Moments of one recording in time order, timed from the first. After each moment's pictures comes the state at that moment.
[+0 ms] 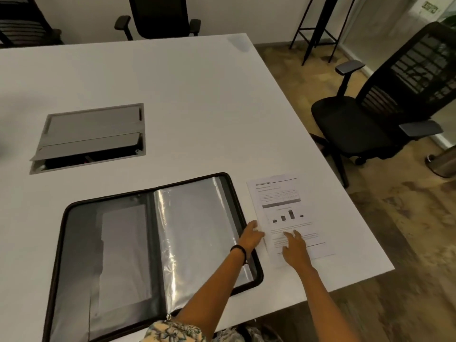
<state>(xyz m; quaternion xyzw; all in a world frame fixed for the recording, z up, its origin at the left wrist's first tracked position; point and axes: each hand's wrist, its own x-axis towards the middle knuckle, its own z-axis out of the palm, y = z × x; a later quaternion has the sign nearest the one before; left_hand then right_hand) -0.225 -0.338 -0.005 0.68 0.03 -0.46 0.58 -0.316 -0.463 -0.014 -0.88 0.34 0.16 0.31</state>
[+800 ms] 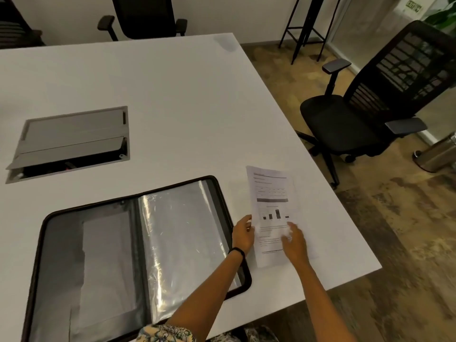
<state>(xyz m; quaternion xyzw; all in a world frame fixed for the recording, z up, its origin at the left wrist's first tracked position) -0.226 -0.370 -0.014 0.76 -0.04 -0.28 0.59 -0.308 -0.493 -0.004 -0.80 0.42 0.00 0.44</state>
